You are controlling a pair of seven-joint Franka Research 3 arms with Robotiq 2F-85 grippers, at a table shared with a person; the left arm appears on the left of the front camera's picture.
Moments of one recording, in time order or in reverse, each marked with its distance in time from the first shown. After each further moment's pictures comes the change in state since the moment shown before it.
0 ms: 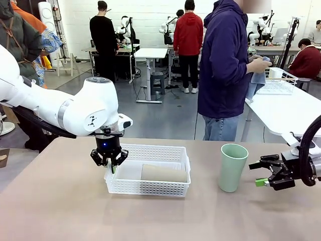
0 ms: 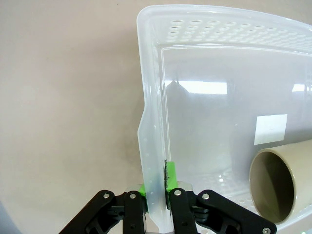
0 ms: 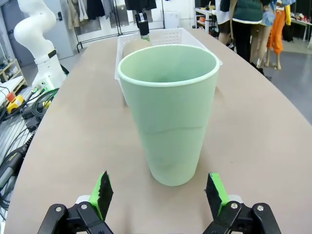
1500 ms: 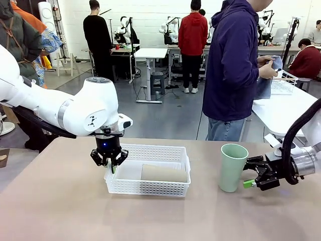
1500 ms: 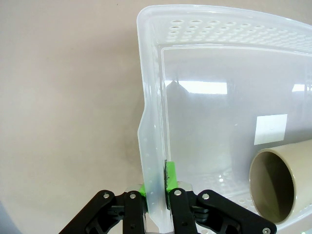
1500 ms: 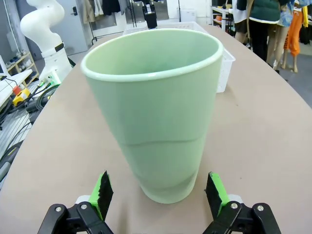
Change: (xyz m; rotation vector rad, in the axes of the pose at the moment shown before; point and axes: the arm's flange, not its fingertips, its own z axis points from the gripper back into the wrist) left arm 0.000 0.000 0.000 0.000 0.000 0.000; right arm -0.007 -0.029 -0.043 0.092 0.014 0.013
